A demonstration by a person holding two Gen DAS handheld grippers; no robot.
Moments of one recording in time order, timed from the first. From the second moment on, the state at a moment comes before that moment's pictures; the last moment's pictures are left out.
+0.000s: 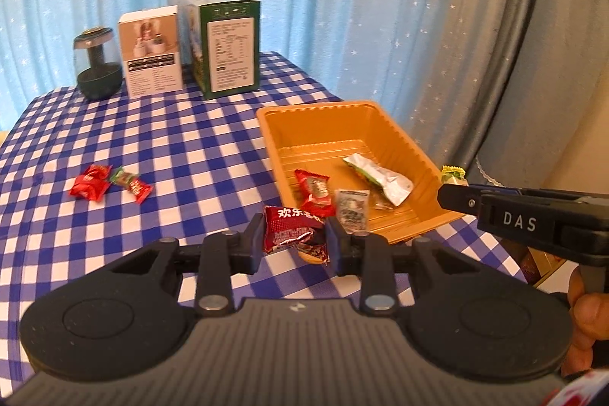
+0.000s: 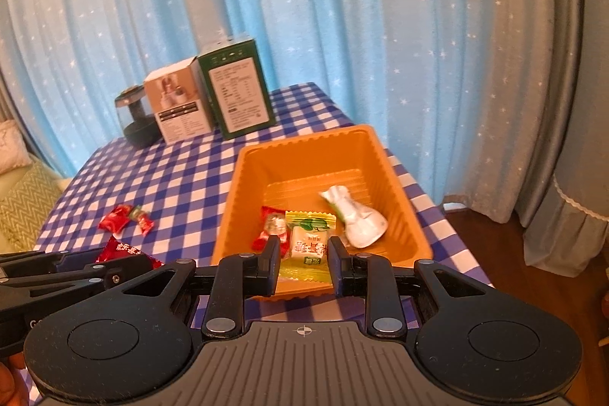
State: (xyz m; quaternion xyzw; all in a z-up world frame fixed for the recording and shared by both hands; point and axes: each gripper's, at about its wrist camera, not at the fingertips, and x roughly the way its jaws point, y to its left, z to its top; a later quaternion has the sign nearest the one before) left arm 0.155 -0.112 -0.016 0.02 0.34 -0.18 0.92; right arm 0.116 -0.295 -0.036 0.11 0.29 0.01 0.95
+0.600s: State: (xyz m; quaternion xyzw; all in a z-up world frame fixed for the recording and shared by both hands) left arm 0.189 -0.150 -0.023 0.04 0.34 -0.22 0.91; right arm 0.138 -0.335 -0.039 0.14 0.29 -0.02 0.95
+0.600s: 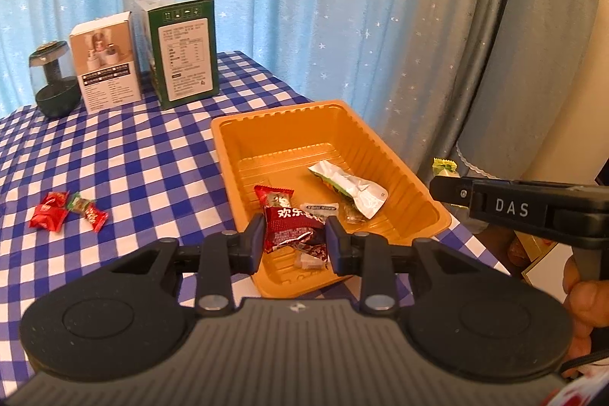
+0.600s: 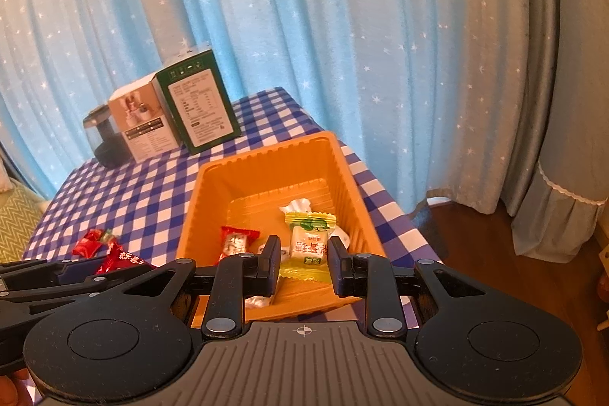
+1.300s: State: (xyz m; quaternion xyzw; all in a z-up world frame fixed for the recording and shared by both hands) left arm 0.236 -0.184 -0.047 0.05 0.36 -0.24 0.90; right arm 0.172 -0.360 -0.049 0.17 0.30 -0.04 0.94
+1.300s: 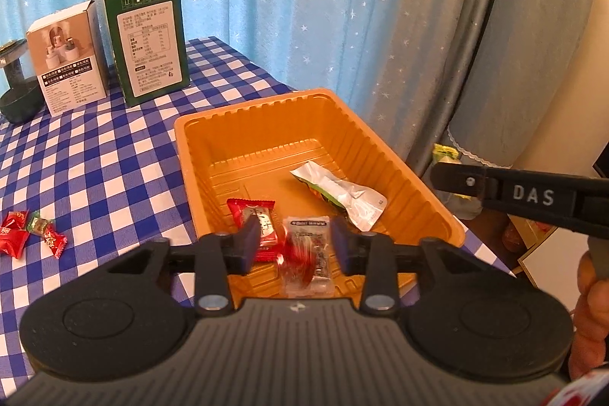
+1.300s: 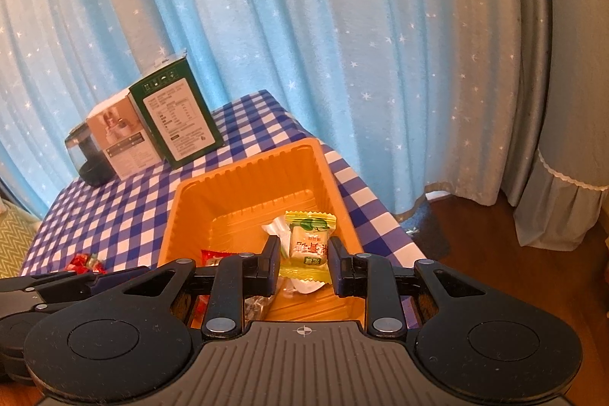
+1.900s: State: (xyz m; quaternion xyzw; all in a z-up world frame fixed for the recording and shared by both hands) left arm 0.215 -0.112 -0.043 0.01 0.36 -0.17 0.92; right arm 0.179 -0.349 -0.048 0.17 0.30 -0.01 0.94
